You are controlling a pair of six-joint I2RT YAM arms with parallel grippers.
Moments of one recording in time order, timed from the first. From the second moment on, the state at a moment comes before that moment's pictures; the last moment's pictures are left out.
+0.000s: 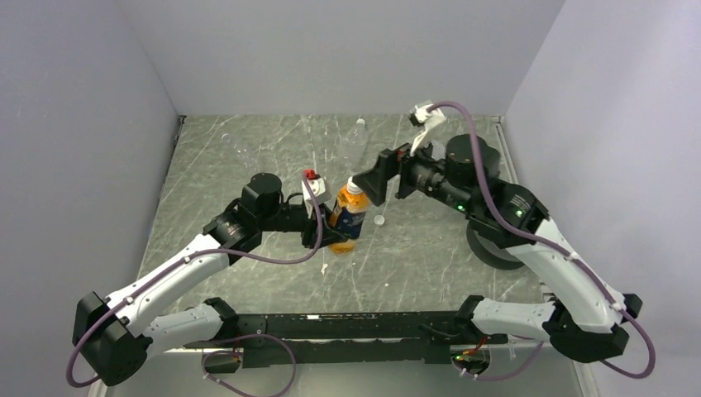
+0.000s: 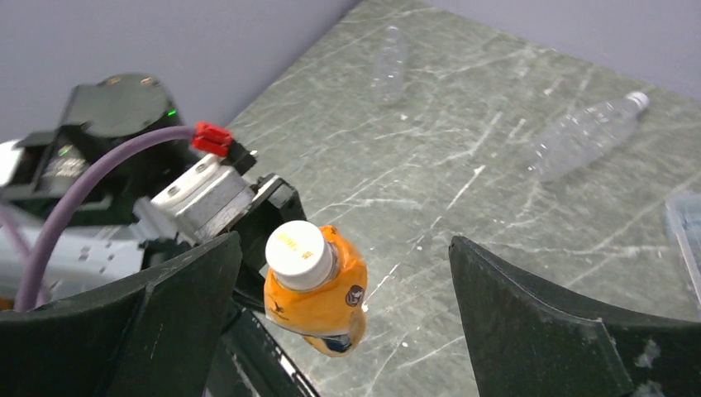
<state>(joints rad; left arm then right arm) -0.70 1.04 0.83 -0.10 0.68 -0.03 0.90 1.12 1.54 -0.63 0.09 0.32</state>
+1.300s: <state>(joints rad) -0.69 0.97 0.83 -0.30 1.08 0.09 0.78 1.20 1.59 -0.71 -0.79 0.12</state>
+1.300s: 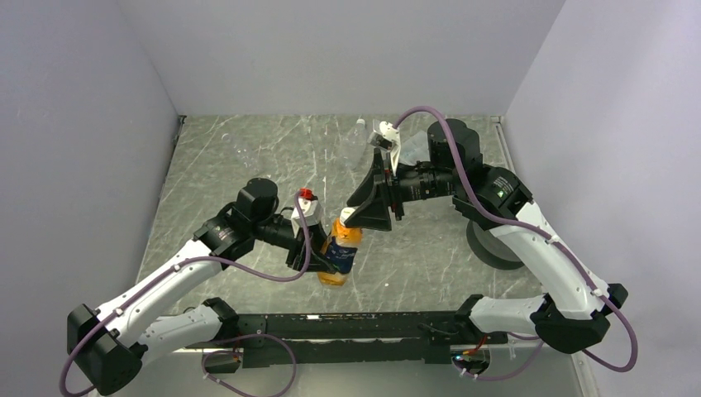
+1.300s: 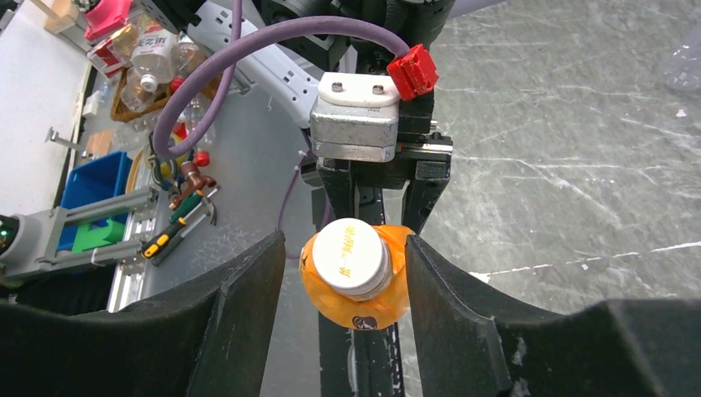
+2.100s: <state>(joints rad) -0.69 0.99 0.83 -0.30 1.08 0.08 0.78 1.20 1.59 -0.71 -0.78 0.10</state>
